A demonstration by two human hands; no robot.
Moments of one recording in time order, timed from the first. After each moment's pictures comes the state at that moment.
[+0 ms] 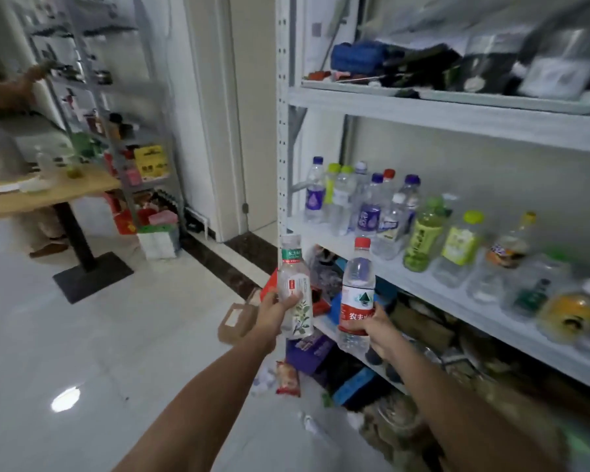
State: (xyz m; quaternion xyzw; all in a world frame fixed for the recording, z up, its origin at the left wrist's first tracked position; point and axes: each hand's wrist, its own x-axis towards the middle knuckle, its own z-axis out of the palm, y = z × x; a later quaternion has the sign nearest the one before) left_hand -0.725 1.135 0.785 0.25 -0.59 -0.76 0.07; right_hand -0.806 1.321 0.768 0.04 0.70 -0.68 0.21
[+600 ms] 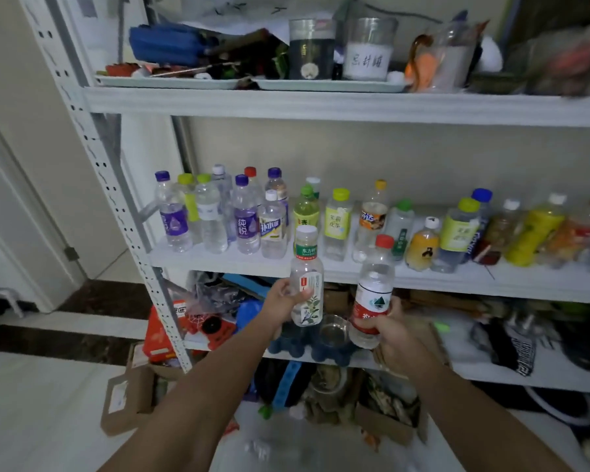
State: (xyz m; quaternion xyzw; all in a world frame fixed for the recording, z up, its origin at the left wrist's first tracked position) left_hand -0.874 1.230 0.779 0.01 -0.68 -0.71 -0.17; right_hand -0.804 1.435 0.761 0.30 0.65 -0.70 -0.06
